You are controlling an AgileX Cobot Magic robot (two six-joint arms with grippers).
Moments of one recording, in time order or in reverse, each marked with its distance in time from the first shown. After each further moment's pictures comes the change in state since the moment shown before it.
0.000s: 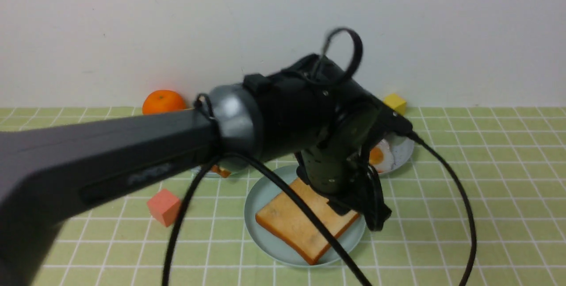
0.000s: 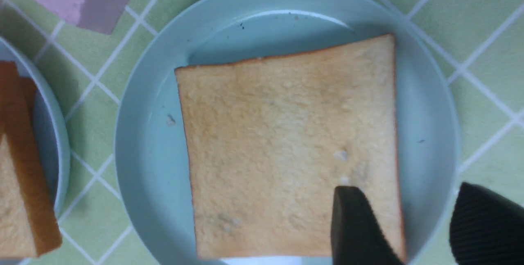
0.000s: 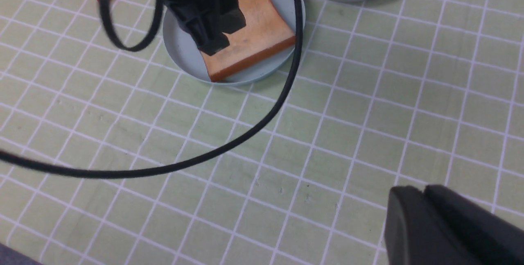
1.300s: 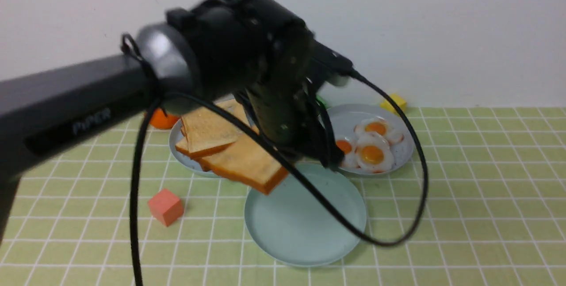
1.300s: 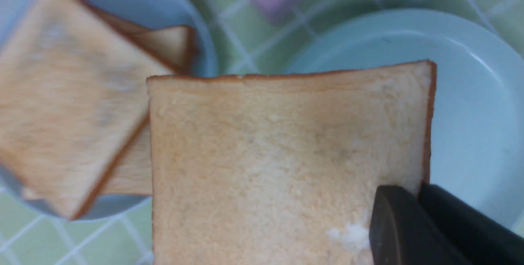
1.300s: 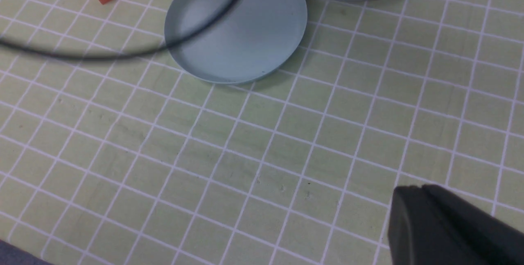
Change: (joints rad) right arm 0.000 -0.016 0.000 0.001 0.021 0.000; left arm 0.102 -0.004 -0.028 0.005 0.050 0.020
